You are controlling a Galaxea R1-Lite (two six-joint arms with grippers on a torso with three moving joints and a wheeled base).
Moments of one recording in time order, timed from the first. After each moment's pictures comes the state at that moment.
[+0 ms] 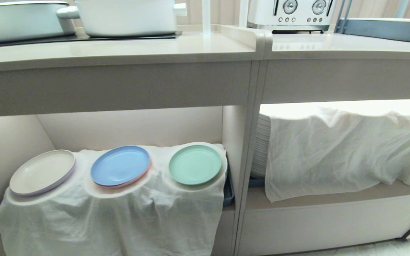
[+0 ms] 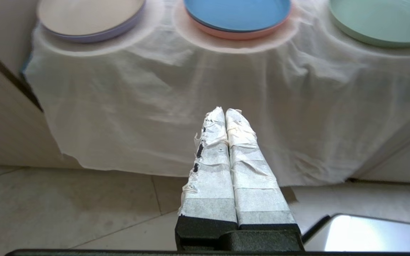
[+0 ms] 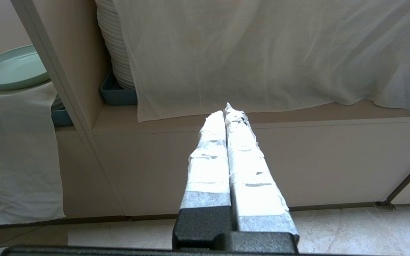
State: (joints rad) left arm 0.05 0.30 -0.08 0.05 0.09 -0.01; right arm 0.00 0.00 0.00 0.00 0.00 0.00
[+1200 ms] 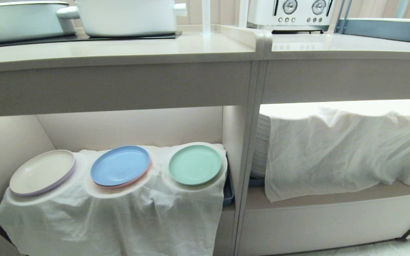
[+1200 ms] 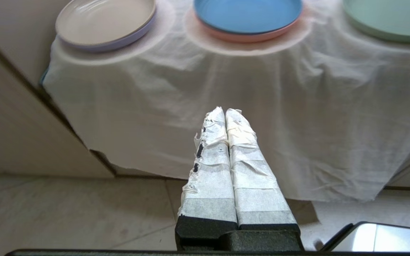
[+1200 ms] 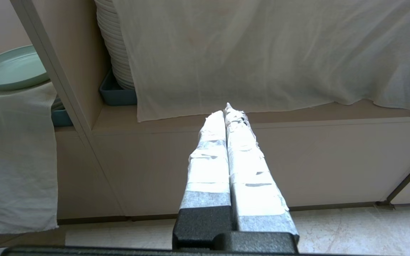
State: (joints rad) left arm 0.10 0.28 -0.01 -0.04 0.05 0.06; right arm 0.00 0.00 0.00 0.00 0.00 0.00
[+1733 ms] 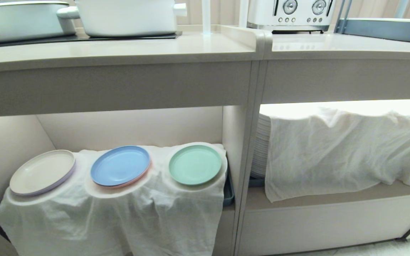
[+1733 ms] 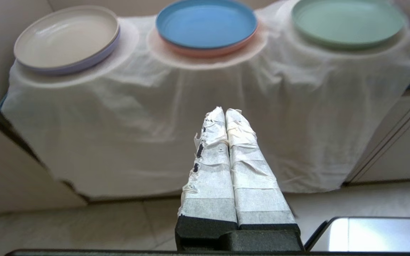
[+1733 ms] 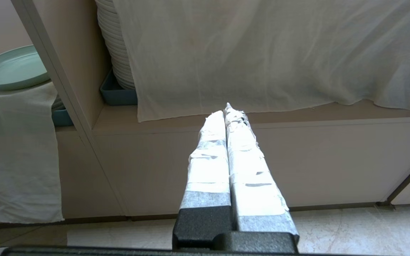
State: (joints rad) left arm 0.01 0.15 0.00 0.00 0.00 0.03; right arm 0.00 0.00 0.00 0.00 0.00 0.00
